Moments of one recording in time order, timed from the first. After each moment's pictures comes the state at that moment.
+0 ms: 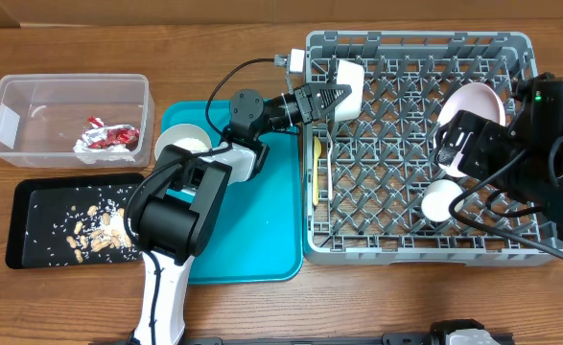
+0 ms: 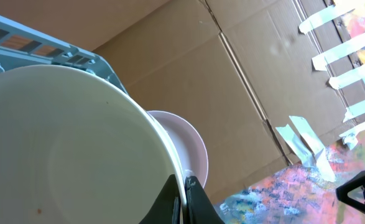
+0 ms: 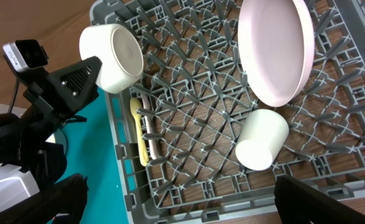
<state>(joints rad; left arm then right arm) -0.41 2.26 1.26 1.28 0.88 -1.25 0.08 1.26 1.80 -1.49 -0.05 0.46</state>
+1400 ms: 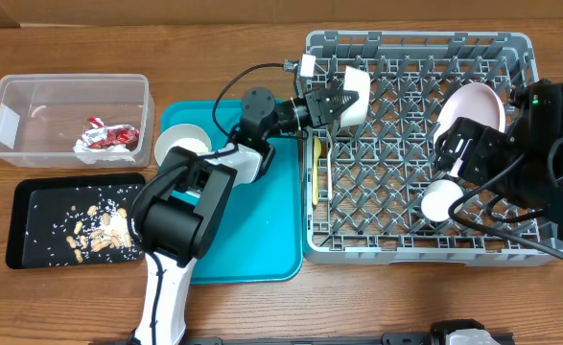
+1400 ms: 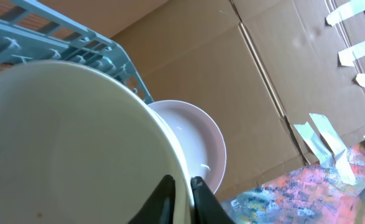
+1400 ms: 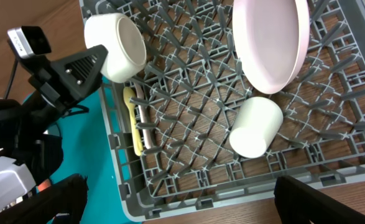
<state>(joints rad) -0.43 2.26 1.27 1.14 0.86 -1.17 0.08 1.26 1.80 -1.53 -0.05 0.46</state>
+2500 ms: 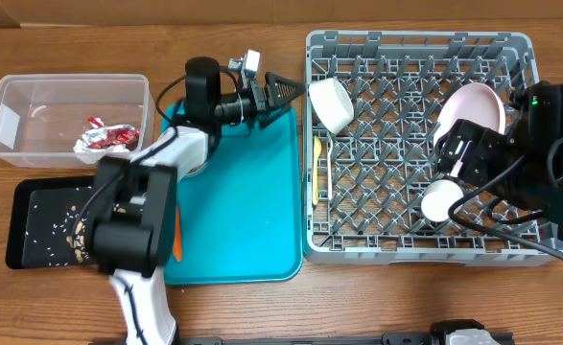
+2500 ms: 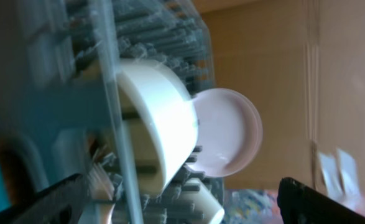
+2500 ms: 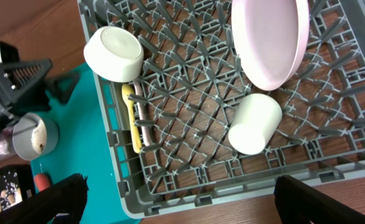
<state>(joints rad) -0.20 2.05 1.26 0.30 1.01 -0.93 0.08 1.26 1.80 -1.55 -0.05 0.46</state>
